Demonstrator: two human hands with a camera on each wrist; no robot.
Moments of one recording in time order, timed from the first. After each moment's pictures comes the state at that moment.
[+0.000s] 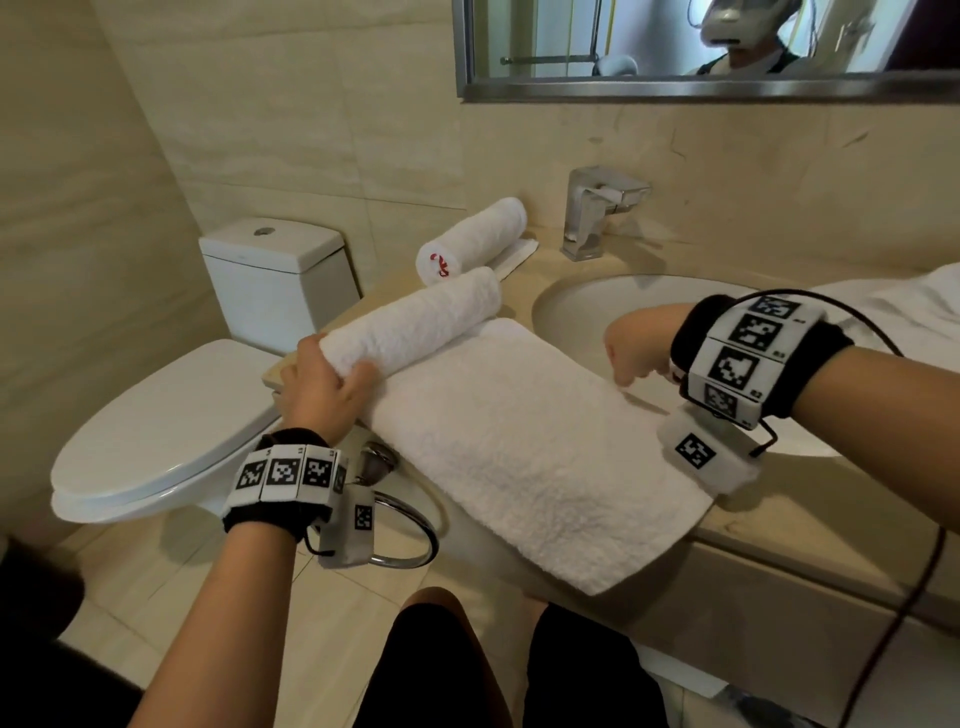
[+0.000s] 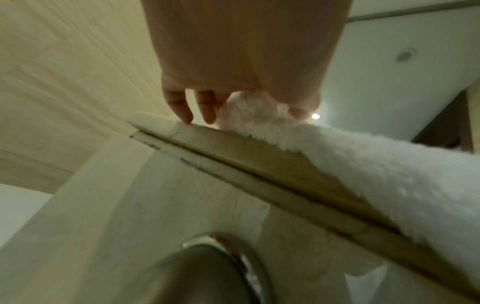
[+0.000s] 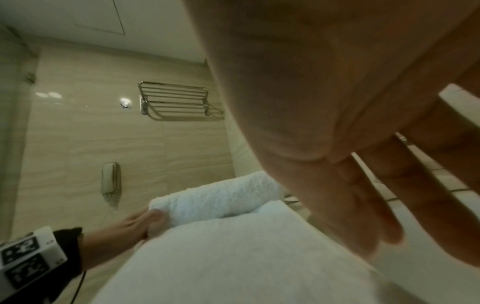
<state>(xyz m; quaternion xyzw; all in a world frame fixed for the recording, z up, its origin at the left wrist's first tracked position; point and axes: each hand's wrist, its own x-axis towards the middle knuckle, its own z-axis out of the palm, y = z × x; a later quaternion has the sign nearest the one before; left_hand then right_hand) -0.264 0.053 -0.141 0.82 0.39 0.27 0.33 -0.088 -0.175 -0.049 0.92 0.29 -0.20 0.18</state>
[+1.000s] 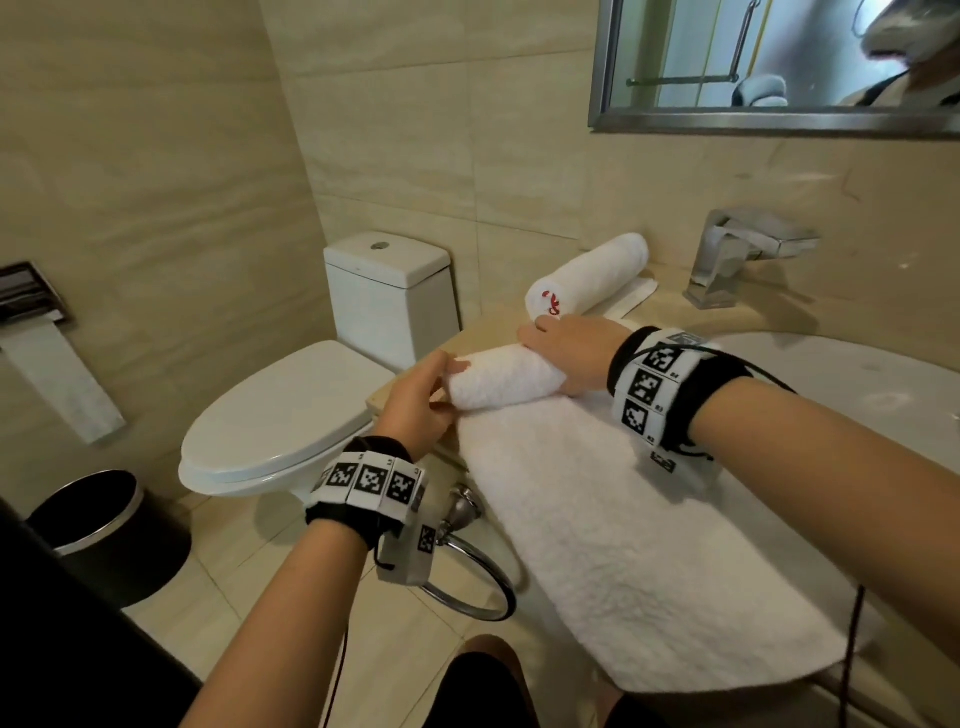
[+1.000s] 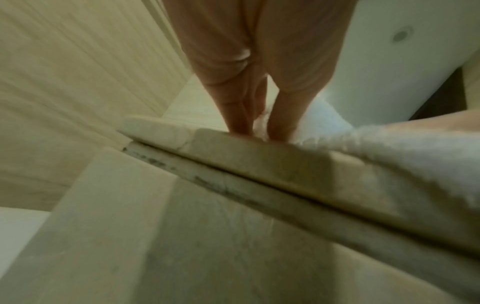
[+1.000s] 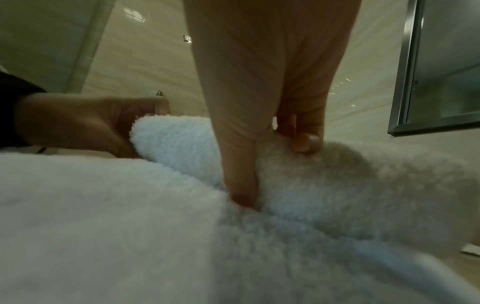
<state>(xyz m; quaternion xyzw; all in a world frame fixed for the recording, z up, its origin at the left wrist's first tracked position) -0.256 0.085 -0.132 0.86 0.23 0.29 0.34 -0.094 -0.030 -0.061 0.78 0.62 0.03 0.10</state>
